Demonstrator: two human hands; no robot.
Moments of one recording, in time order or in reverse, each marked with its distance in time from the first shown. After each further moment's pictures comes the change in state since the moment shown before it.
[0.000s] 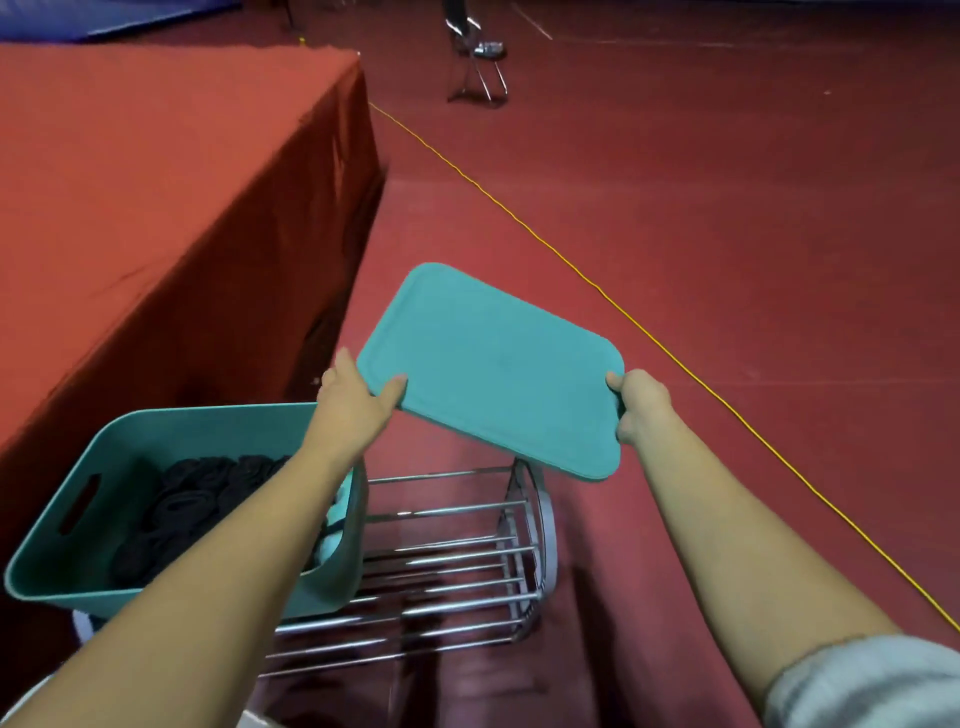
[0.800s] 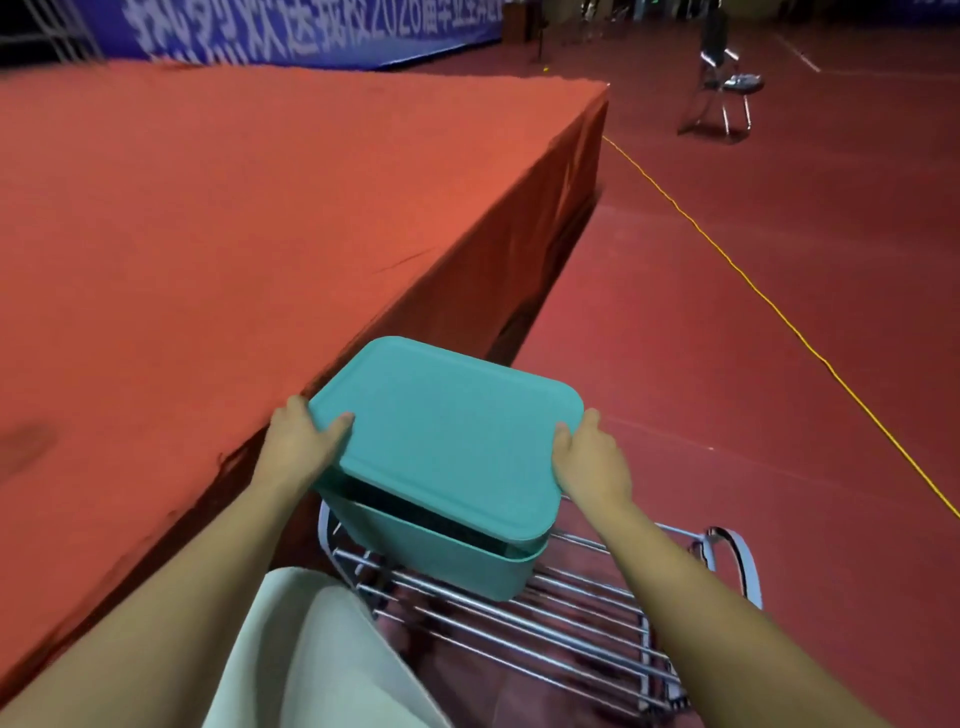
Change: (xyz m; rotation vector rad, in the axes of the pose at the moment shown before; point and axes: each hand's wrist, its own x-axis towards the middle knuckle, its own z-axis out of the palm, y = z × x) left_hand -0.056 -0.215 -0.188 0.176 0.351 -0.451; right_hand -0.149 0.142 0.207 -1.259 -0.368 -0.773
